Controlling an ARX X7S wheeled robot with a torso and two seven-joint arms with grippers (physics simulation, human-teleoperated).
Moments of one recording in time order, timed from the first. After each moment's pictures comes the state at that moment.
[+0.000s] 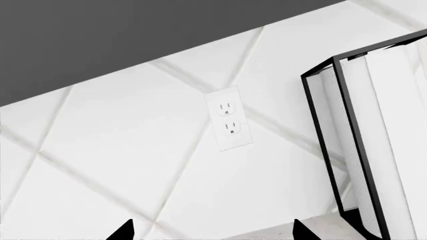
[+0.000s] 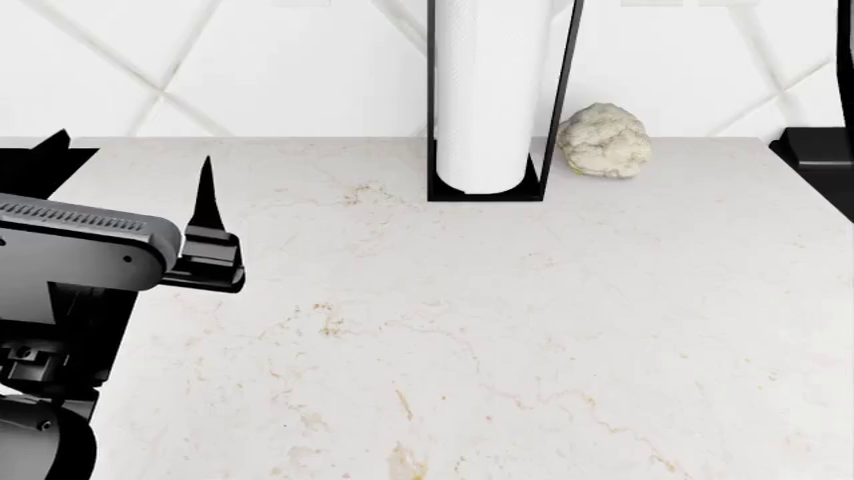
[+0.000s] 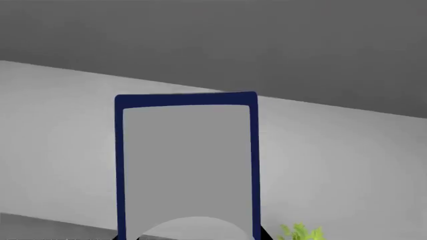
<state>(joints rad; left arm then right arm) -0.44 -0.45 -0.07 0.91 -0.28 -0.96 -0.11 2.20 0.03 -0.68 1.26 0.58 0.28 0.07</state>
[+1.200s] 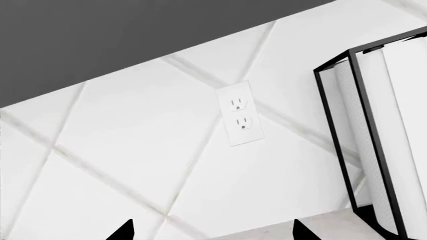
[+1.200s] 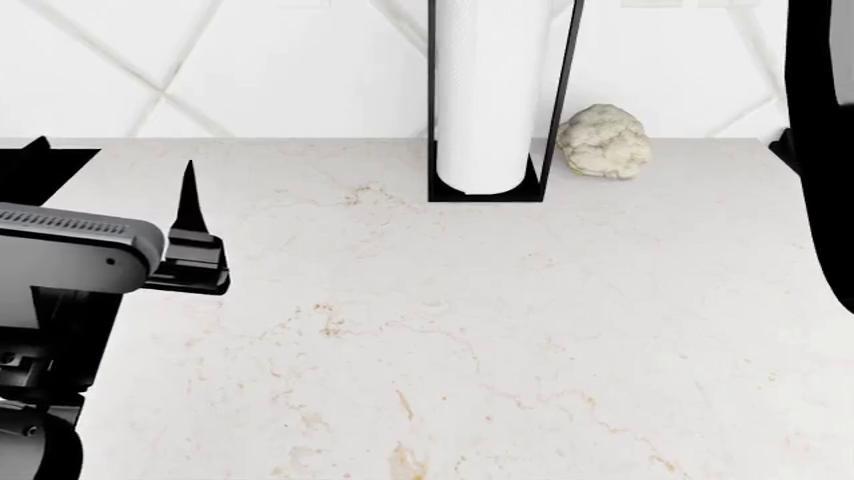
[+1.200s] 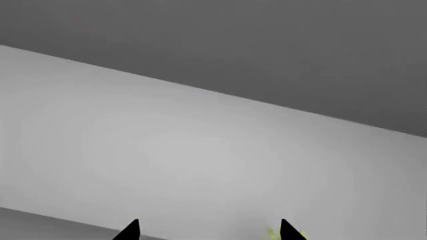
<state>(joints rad) -0.41 -0.47 -0.10 0.90 -0.29 -0.95 -0.12 2.17 0.00 -0.46 1.23 0.26 0.32 0.04</state>
